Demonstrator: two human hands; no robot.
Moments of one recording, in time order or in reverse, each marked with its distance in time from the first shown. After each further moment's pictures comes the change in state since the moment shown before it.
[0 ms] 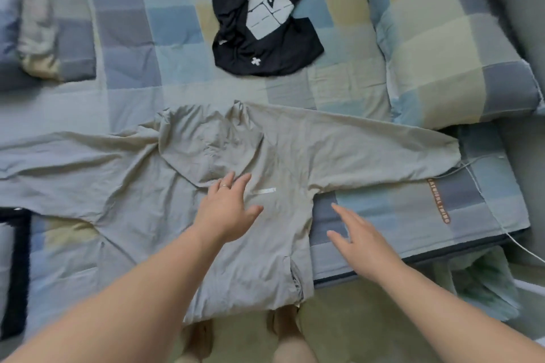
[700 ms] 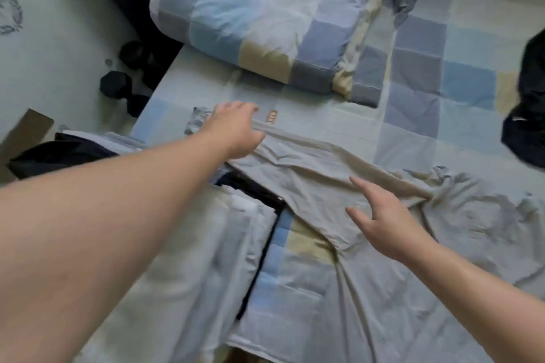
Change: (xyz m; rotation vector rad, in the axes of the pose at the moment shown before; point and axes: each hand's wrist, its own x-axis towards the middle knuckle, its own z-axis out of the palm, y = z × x) left_hand -0.065 -0.553 -0.280 -0.010 0.419 -0.366; right_hand 0.093 -0.538 0.223 -0.250 0.005 -0.583
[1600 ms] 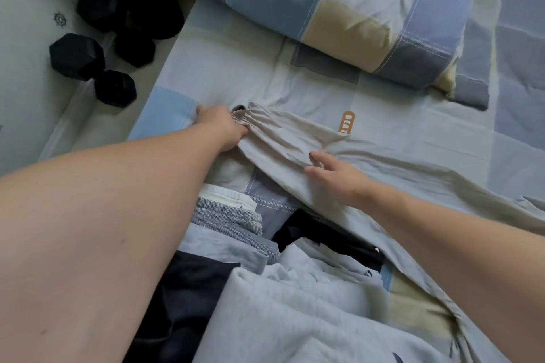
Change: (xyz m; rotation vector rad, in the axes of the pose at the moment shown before) left_hand 0.214 -0.229 0.081 -0.295 -0.129 -0.273; right_hand 0.280 -0.170 0.161 0.272 -0.229 0.202
